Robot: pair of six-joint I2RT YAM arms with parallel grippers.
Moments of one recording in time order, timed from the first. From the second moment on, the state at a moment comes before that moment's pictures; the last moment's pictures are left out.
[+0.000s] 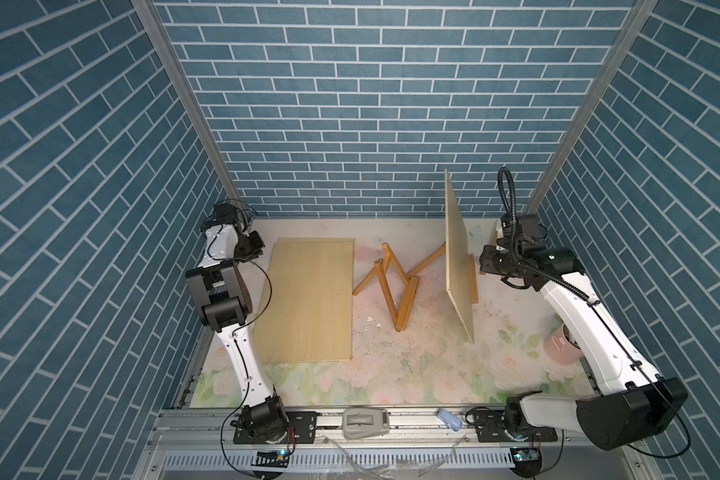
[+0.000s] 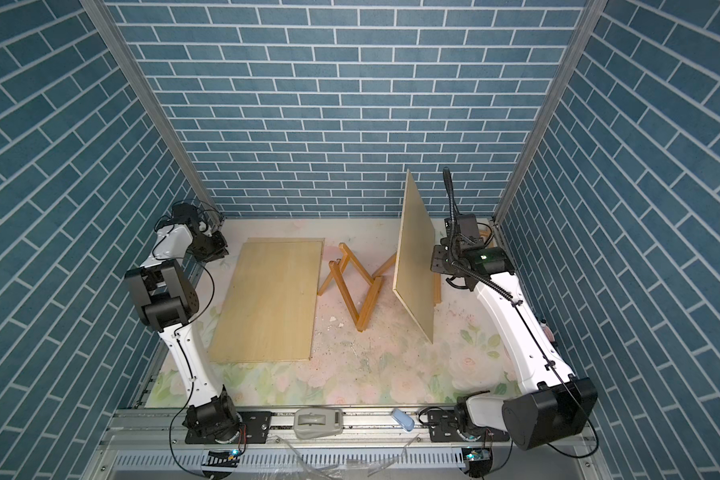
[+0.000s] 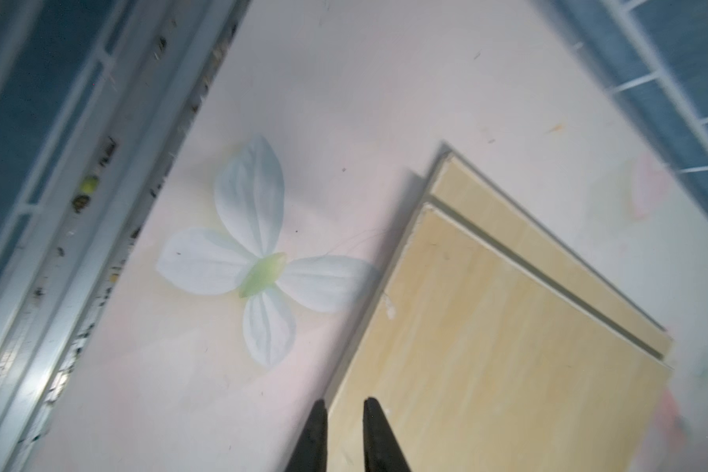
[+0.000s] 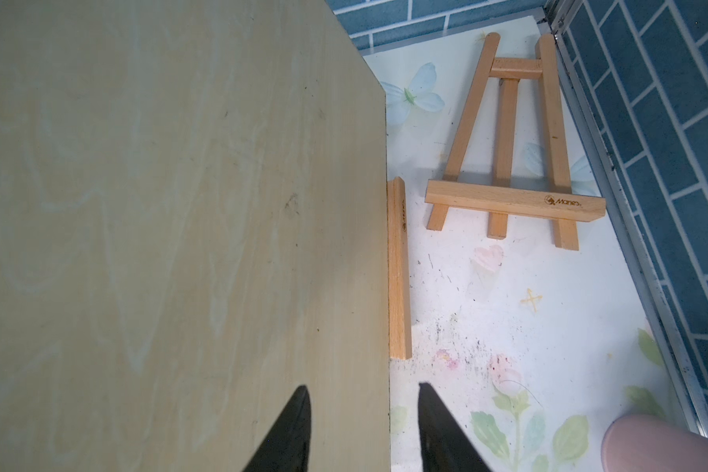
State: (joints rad) left arm 0.34 2.19 1.97 -0.90 0.23 -0.24; right arm 0.30 1.30 1.40 -0.95 0.12 0.35
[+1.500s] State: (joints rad) left arm 0.29 1.04 1.85 -1.18 0.44 -0.42; right arm 1.12 1.85 2.04 -1.10 -0.31 0.01
